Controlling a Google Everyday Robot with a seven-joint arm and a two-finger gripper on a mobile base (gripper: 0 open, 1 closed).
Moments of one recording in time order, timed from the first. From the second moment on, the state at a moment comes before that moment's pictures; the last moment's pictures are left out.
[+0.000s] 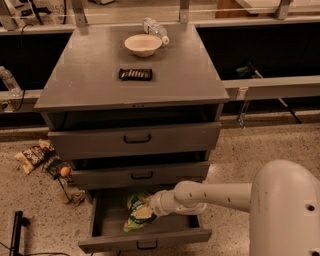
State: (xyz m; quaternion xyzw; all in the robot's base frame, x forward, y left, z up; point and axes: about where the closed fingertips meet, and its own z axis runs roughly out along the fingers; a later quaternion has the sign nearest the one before) arm 0.542 0.077 0.342 -0.41 0.81 0.32 0.28
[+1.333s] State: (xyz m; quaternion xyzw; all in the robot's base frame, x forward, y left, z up) arm 0.590 0.071 0.280 -0.39 0.82 0.31 0.28
